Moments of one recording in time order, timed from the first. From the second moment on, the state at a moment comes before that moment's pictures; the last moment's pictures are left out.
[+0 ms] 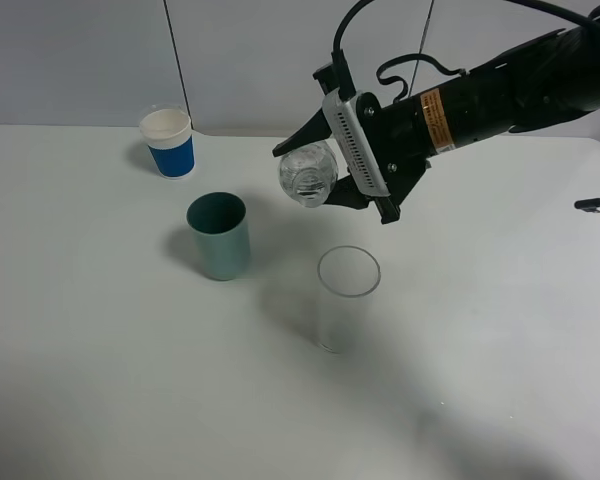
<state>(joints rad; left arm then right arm) 0.12 -0.01 -0.51 -0.07 1.06 0.12 0.36 1.80 -1.03 -1.74 -0.87 -0.30</state>
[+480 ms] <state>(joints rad) 0.12 -0.01 -0.51 -0.07 1.06 0.12 0.28 1.80 -1.03 -1.75 -0.96 -0.30</state>
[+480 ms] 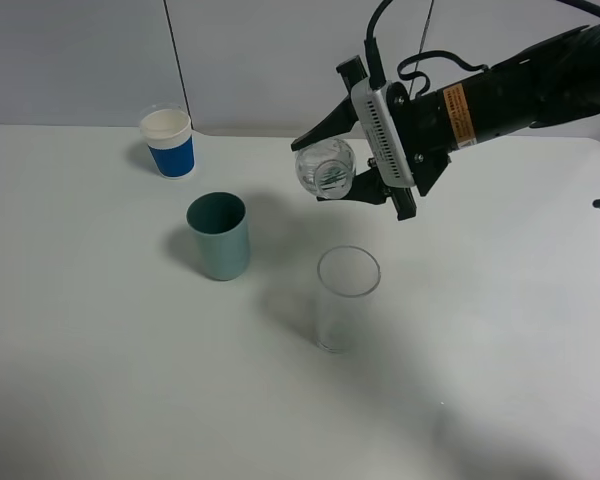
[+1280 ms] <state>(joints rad) 0.12 -0.01 -0.51 -0.07 1.06 0.12 0.27 1.80 -1.03 -1.75 -0.96 -0.52</state>
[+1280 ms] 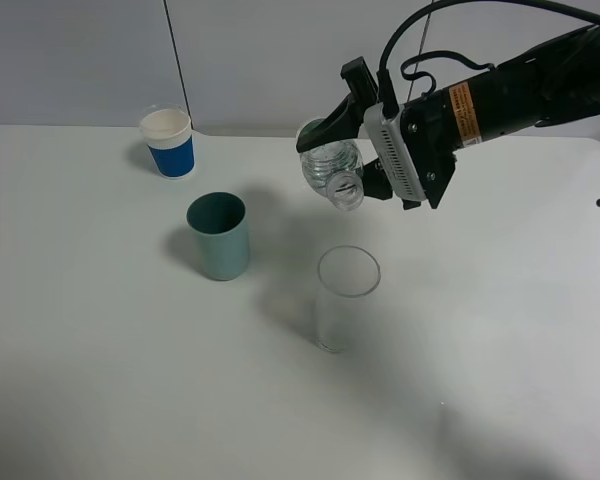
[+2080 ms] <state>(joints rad) 0.12 -0.01 -0.51 -0.07 1.06 0.12 0.31 1.80 -1.03 -1.75 -0.90 -0.61</state>
